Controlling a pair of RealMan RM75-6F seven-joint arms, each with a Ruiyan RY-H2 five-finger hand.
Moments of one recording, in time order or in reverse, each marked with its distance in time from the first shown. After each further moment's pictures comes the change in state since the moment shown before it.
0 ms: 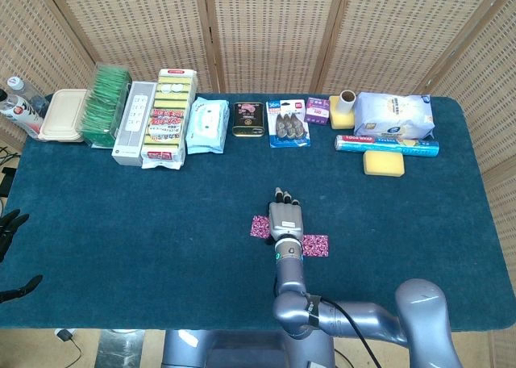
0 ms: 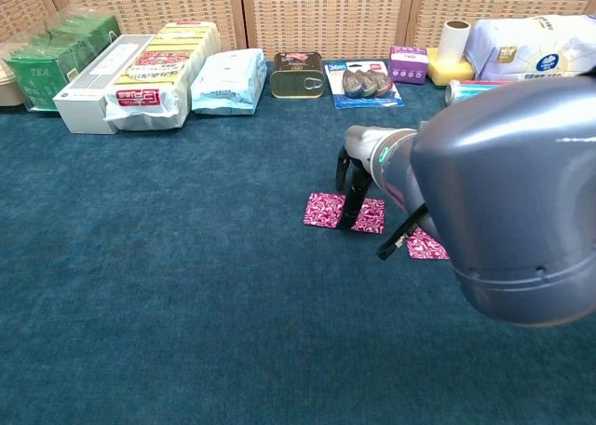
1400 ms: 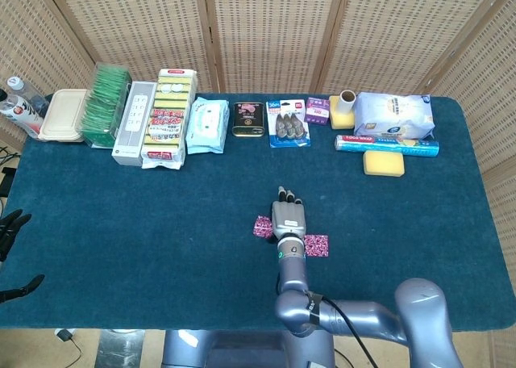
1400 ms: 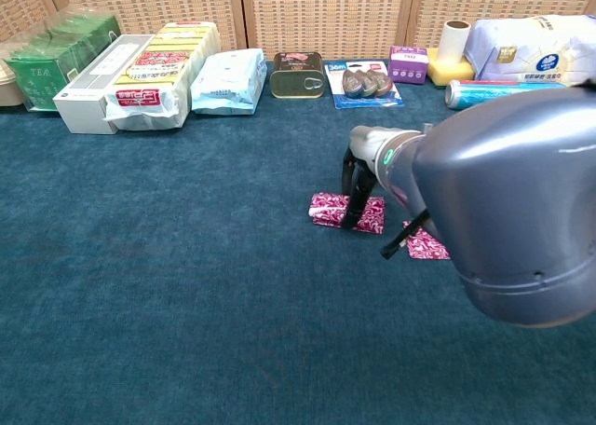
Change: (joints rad) left arm -0.006 -0.004 -0.003 -0.007 -0.014 -0.014 0.020; right arm 0.009 -0.003 -0.026 0.036 -0.014 -0.009 0.031
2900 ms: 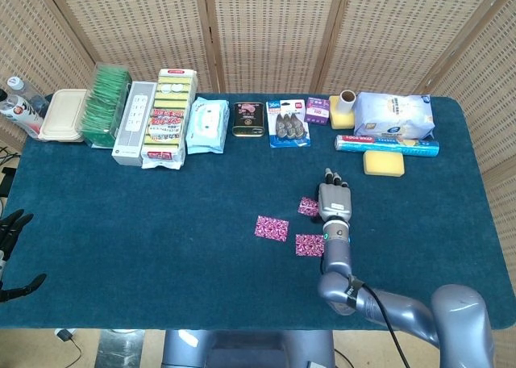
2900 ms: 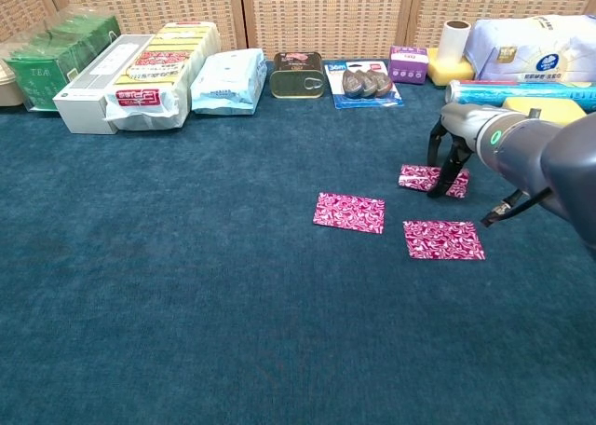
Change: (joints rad) left arm -0.001 -0.019 -0.009 -0.021 -0.032 -0.003 0.068; right arm -0.151 0.155 -0.089 0.136 -0.143 -0.161 0.140
